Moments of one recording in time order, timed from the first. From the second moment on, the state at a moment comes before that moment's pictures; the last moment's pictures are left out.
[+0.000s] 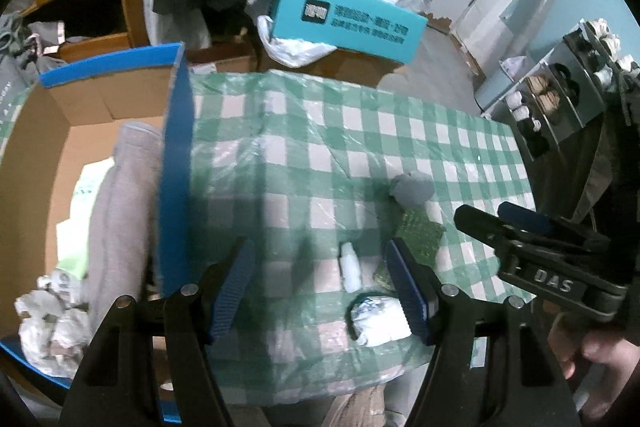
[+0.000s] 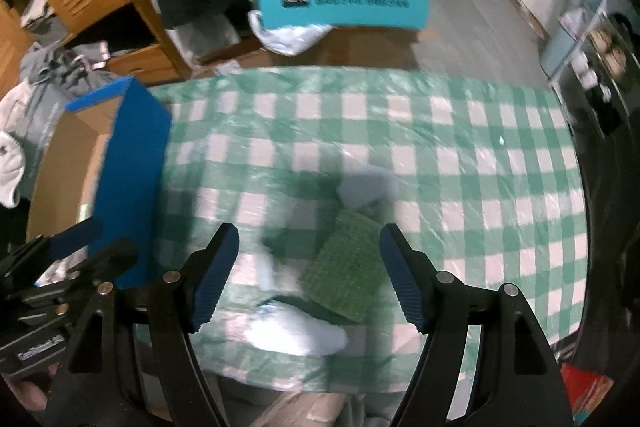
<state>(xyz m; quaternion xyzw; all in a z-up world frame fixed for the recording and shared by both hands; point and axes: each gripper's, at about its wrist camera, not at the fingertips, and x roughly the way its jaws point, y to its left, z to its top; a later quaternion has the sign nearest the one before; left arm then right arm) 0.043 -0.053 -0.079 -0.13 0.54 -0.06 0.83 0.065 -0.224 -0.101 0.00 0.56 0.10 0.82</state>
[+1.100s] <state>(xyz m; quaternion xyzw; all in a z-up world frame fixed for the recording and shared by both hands) 0.064 -0.087 -0.171 -0.13 0.62 -0.05 0.77 0.070 -0.241 -0.209 0.00 0.63 0.09 0.77</state>
